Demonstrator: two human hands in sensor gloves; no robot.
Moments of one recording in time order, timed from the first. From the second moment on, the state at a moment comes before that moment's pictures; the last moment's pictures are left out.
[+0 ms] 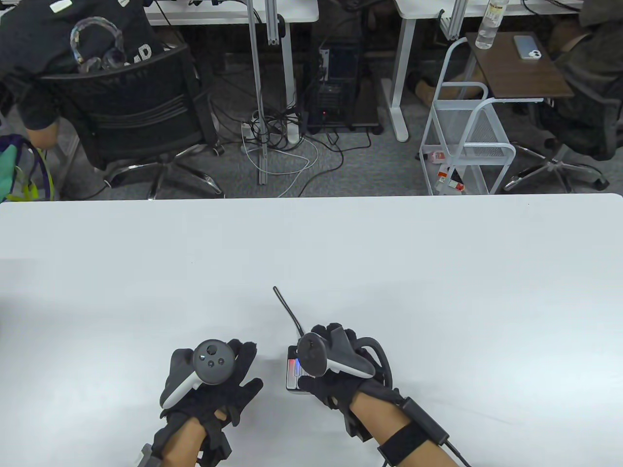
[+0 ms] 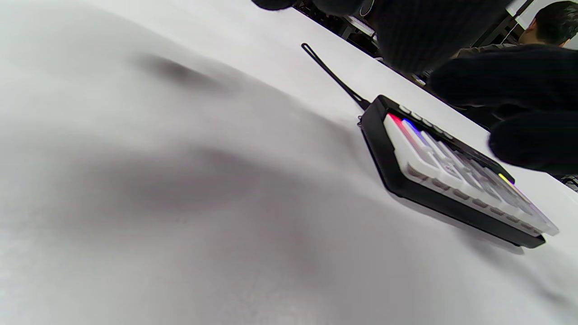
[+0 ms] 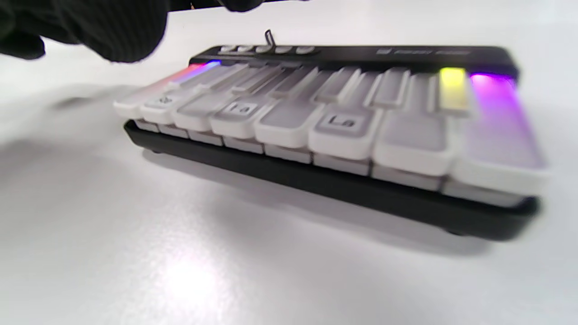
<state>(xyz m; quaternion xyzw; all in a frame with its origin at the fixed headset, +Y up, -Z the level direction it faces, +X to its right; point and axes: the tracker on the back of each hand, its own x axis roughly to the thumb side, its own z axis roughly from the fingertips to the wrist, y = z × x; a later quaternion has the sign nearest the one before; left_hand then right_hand) -0.199 -0.744 -0.262 -0.21 -0.09 0.22 0.95 0.030 -0.723 -0.284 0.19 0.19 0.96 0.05</state>
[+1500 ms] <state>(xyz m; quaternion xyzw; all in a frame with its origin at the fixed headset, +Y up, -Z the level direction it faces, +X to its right) -0.201 -0.746 -0.262 -0.20 -0.09 0.23 0.95 0.208 -0.739 -0.254 0.05 0.12 0.97 0.20</state>
